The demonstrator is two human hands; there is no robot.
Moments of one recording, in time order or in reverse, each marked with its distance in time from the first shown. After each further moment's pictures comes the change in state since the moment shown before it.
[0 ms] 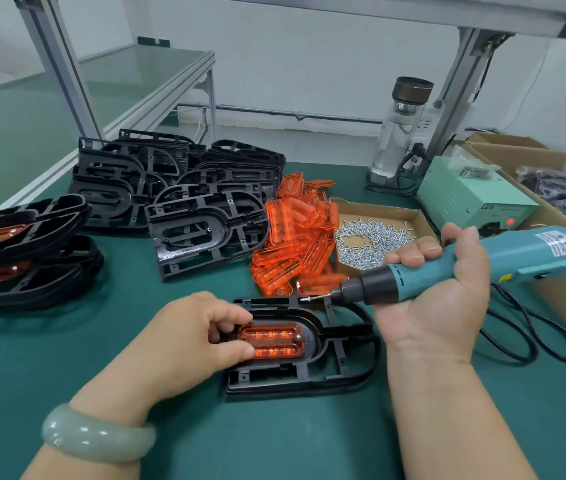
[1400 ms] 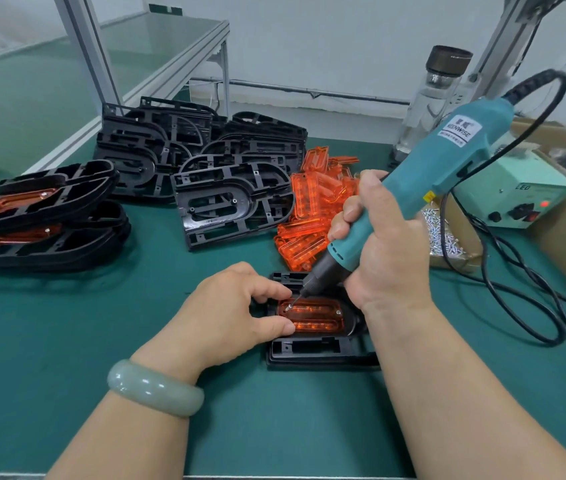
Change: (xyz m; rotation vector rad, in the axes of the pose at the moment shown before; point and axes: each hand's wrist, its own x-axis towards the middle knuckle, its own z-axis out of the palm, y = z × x) left_hand 0.003 -0.009 0.016 -0.032 0.011 0.057; right_hand -0.002 0.058 0.020 -0.421 -0.379 0.006
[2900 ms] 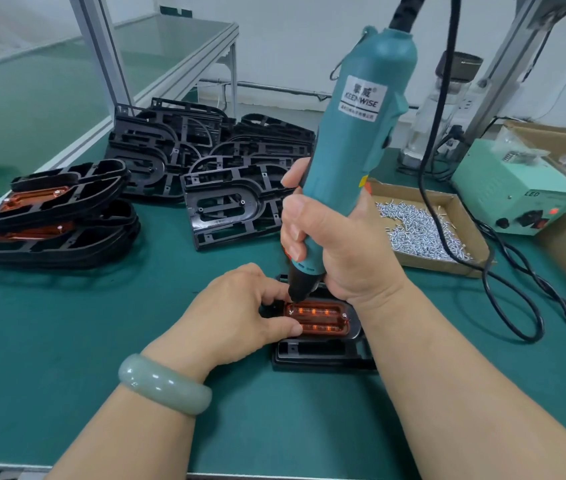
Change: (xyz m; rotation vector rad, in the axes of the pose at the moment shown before) left_hand 0.000 0.014 -0.005 0.073 -0.022 0.065; right_hand 0.000 0.003 0.026 -0.166 -0.567 0.082
